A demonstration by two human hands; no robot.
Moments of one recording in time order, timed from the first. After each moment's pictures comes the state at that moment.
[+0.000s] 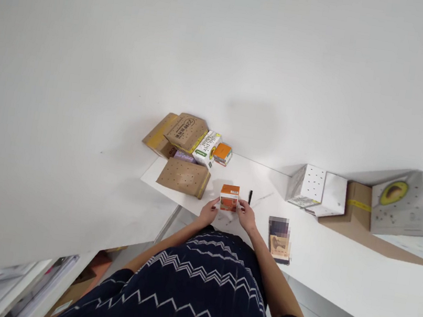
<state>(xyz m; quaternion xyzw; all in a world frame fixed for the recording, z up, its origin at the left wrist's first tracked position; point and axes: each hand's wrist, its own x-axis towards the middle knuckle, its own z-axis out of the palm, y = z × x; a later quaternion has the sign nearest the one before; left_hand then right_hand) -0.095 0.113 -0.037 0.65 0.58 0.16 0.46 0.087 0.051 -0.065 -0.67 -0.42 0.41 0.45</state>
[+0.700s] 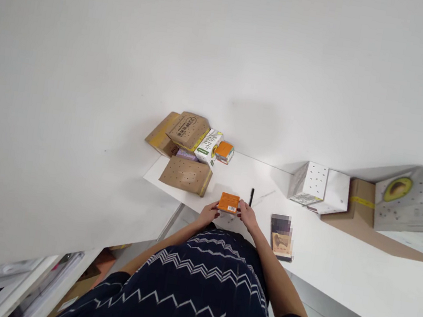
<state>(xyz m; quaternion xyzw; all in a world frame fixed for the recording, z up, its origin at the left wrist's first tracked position) -0.104 0.104 -0.036 0.59 0.59 0.11 0.54 0.081 0.044 -0.028 -0.69 -0.26 0.56 0.38</state>
